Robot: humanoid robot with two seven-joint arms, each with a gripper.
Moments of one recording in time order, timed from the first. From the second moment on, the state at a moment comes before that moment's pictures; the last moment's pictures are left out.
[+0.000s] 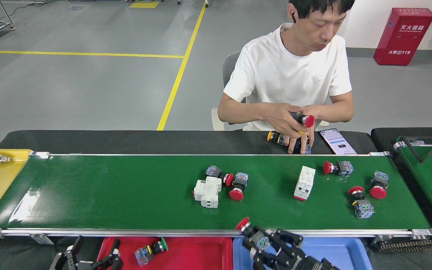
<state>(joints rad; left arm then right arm) 0.27 0.00 0.27 -1.68 -1.49 -0.32 0.01 0.12 -0.08 0.33 -1.72 1.10 -0.64 0.23</state>
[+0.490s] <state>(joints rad) 0.26 0.01 0.25 -1.71 -1.51 -0.27 -0.01 0.08 0.08 0.24 -1.73 1.20 -0.56 0.28</state>
